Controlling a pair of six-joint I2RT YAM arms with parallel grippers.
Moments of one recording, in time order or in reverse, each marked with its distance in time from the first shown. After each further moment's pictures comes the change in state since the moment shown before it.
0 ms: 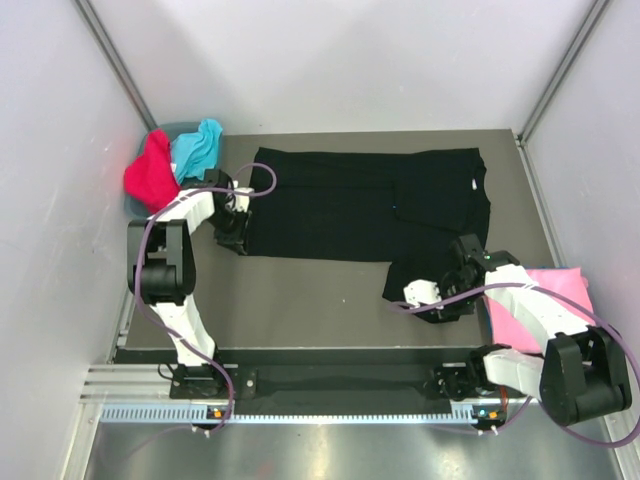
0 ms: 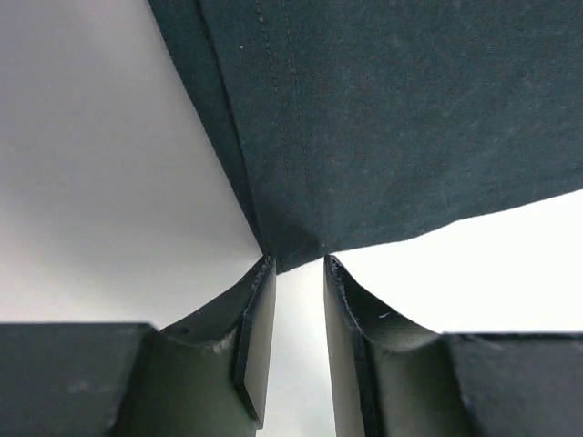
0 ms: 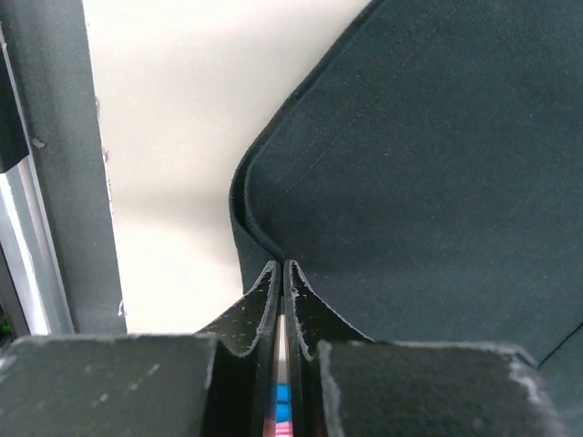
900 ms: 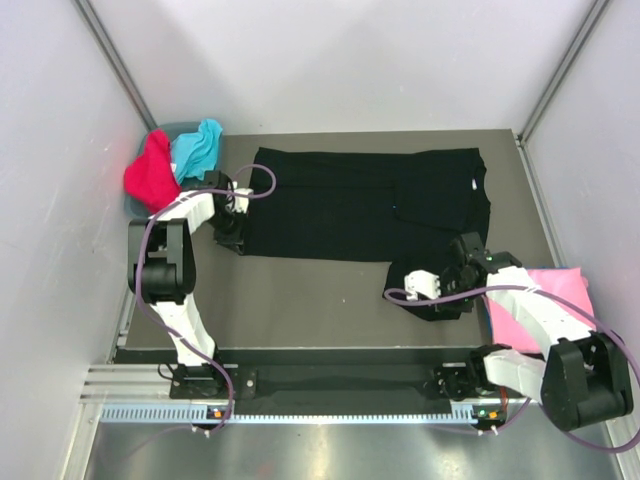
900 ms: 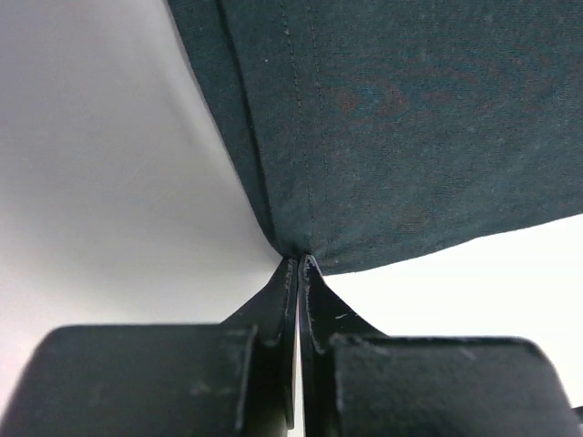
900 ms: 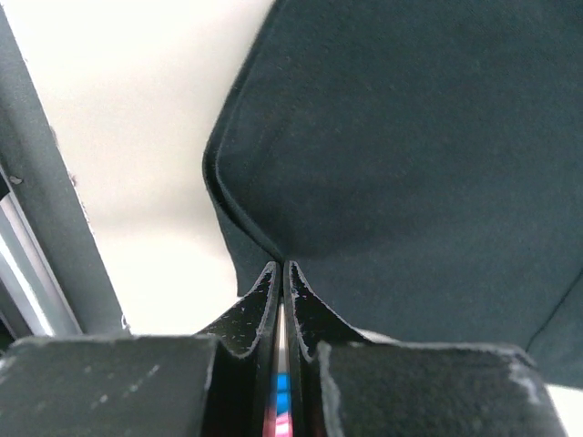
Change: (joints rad) left arm 0.000 0.014 -0.019 0.044 -0.018 0.000; right arm 0.000 -0.024 0.000 0.057 0.027 0.173
